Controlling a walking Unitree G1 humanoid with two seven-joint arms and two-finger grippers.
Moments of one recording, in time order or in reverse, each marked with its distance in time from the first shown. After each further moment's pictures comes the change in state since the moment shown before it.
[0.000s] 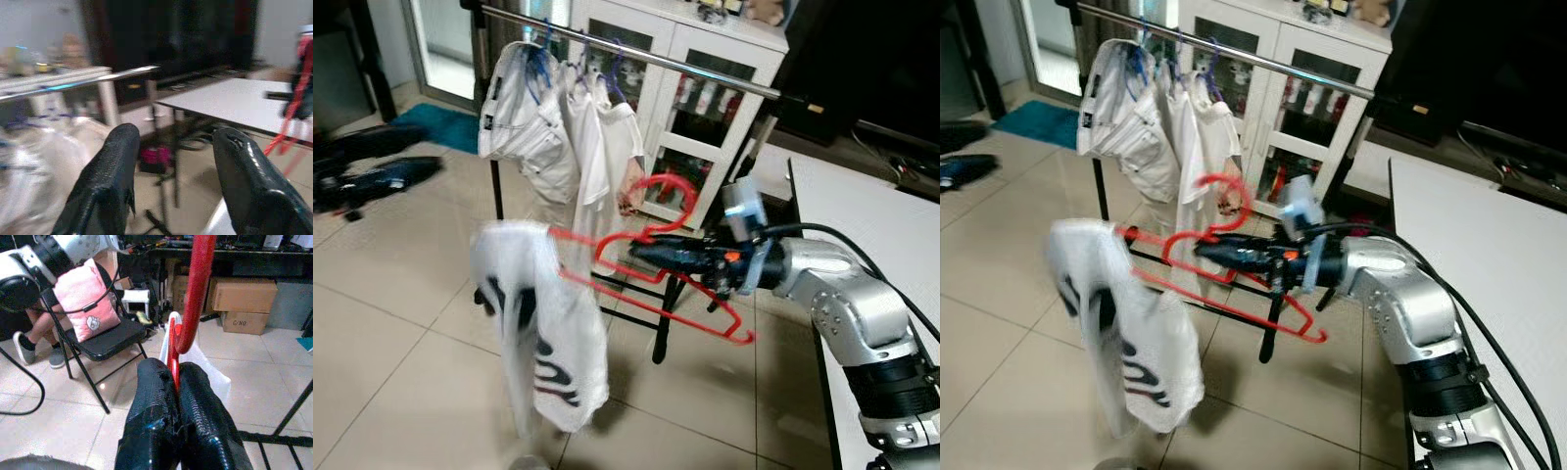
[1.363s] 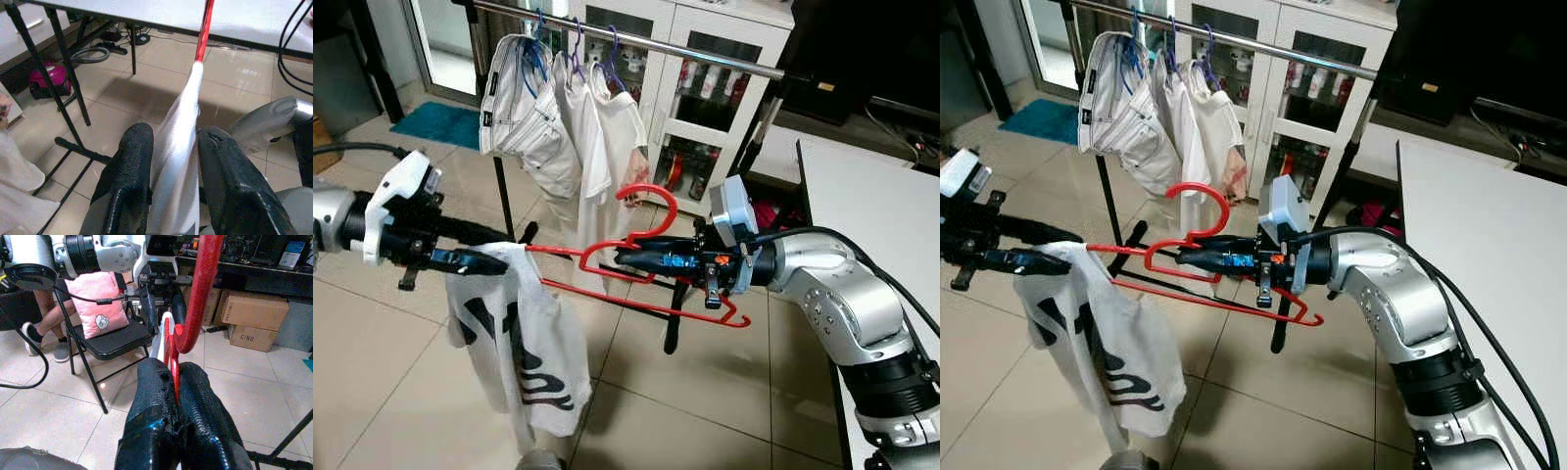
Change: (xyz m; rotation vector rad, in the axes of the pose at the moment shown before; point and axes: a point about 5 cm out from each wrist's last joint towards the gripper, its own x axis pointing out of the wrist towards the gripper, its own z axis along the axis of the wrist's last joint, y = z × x) left arm 0.038 -0.020 -0.047 -0.031 0.353 -0.451; right arm 0.011 0.008 0.012 -0.123 0.018 0.063
